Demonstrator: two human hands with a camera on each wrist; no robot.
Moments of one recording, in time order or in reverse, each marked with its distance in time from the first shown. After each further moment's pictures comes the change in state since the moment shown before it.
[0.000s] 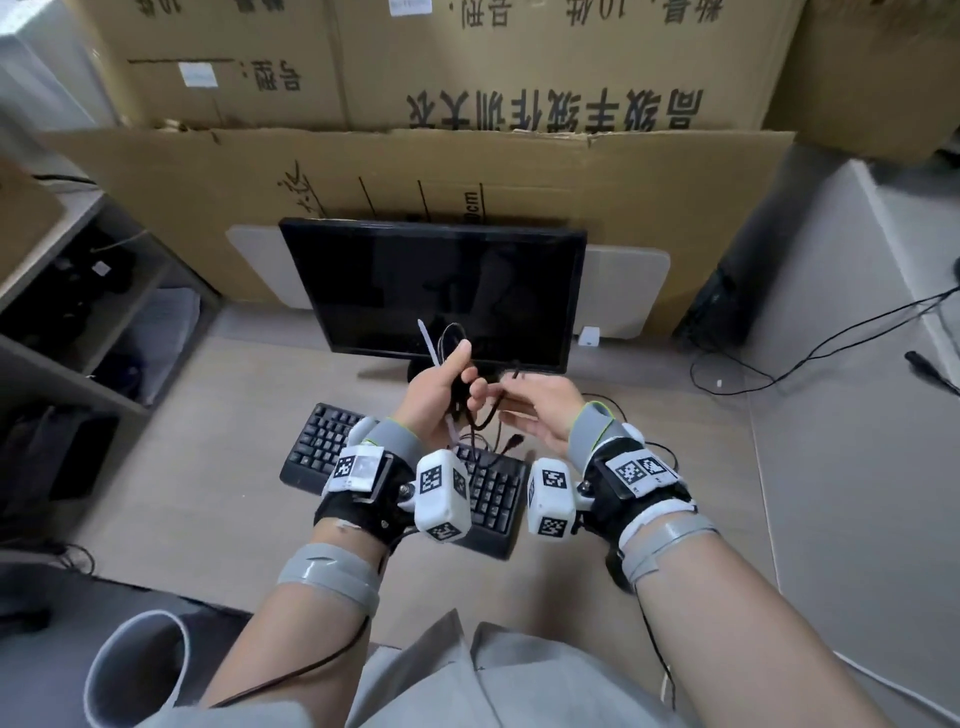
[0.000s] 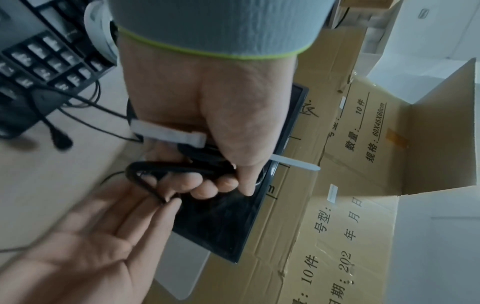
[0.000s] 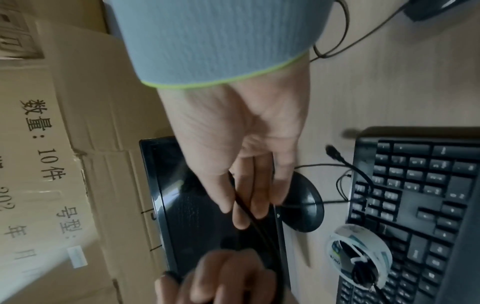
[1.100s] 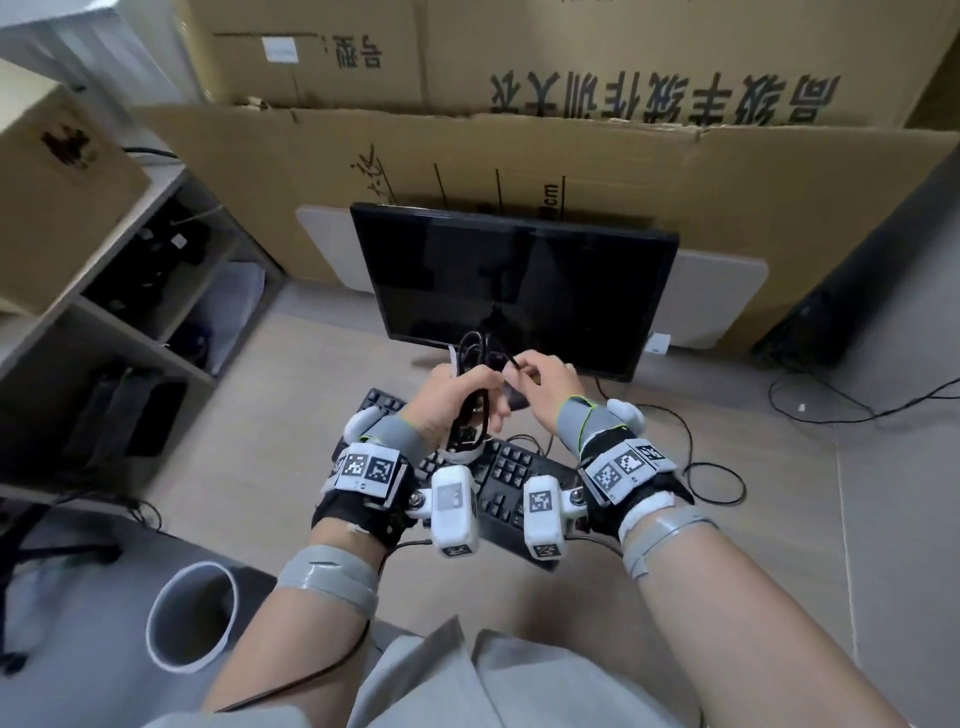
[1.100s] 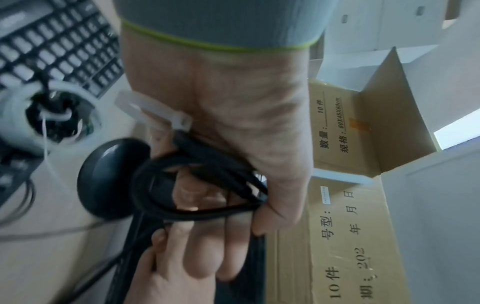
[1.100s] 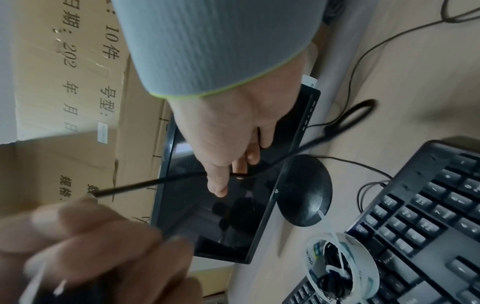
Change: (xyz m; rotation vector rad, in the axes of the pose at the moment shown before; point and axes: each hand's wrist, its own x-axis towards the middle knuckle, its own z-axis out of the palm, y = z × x) left_hand -0.020 0.031 -0.050 0.434 0.029 0.143; right_hand 0.065 0.007 0.059 -0.858 0.083 -0.273
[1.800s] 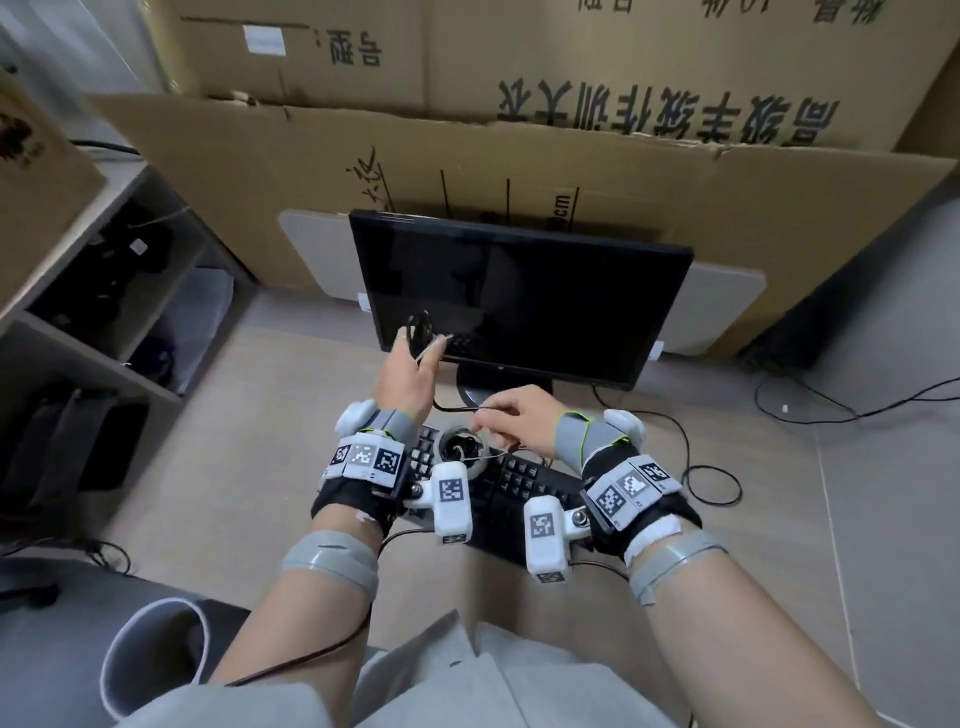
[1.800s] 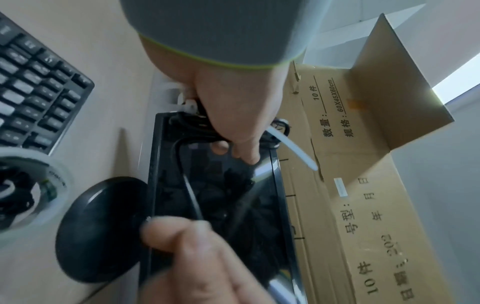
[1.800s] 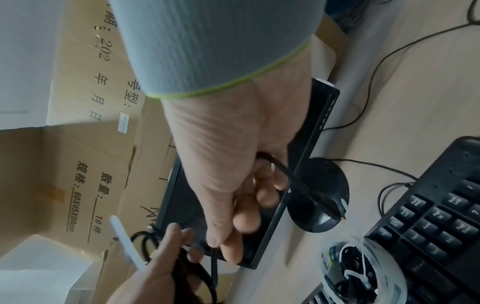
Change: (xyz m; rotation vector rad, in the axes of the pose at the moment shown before) left_hand 0.065 -0.033 -0.088 0.402 0.509 0.176; right_hand -0.006 -0.046 0.027 0.132 -0.370 -0.010
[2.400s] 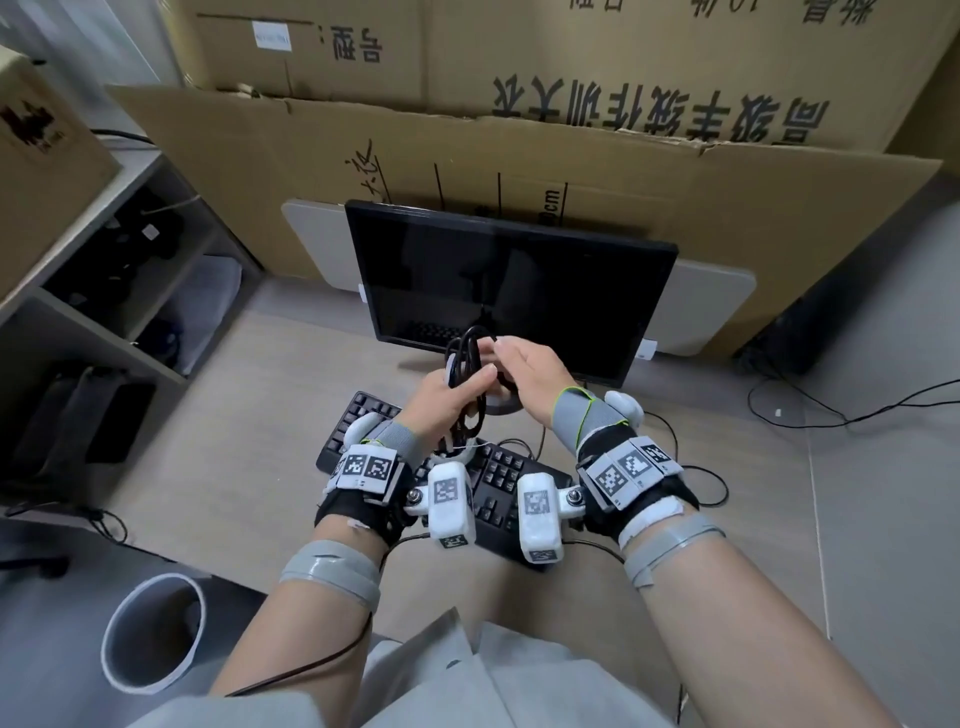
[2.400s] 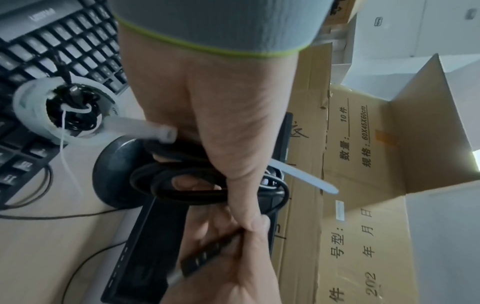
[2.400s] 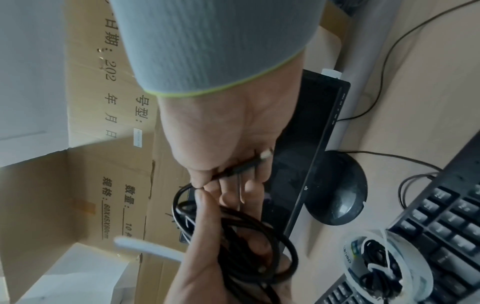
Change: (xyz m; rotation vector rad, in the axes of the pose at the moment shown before) left_hand -0.055 0.021 0.033 -0.392 -0.453 -0.034; right_hand -0.003 0.001 -0.025 0.207 0.288 -0.135
